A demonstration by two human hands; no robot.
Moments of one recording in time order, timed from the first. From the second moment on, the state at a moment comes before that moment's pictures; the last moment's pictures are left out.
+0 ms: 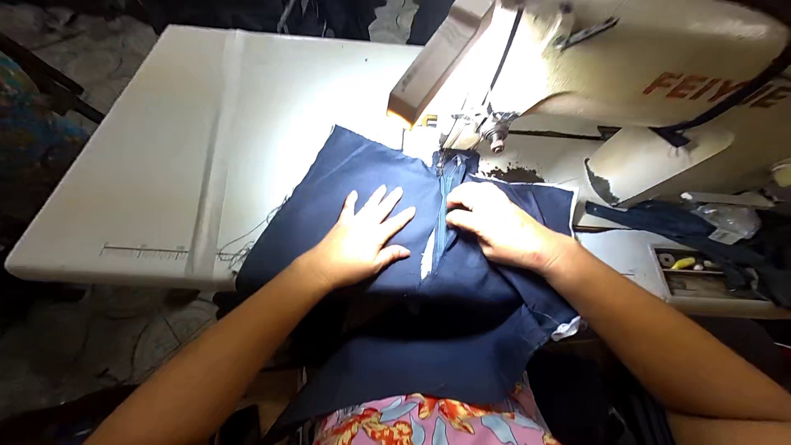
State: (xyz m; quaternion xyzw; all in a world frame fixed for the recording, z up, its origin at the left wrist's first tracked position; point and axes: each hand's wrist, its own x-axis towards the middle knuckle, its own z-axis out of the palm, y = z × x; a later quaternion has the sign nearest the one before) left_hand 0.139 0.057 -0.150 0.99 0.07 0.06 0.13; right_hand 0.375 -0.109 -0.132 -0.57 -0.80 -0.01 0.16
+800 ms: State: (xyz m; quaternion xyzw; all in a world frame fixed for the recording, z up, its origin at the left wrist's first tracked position) left_hand 0.144 -0.036 -0.147 0.91 0.27 0.24 0.19; right_hand 0.344 -0.128 -0.135 -0.63 -0.72 -0.02 0.28
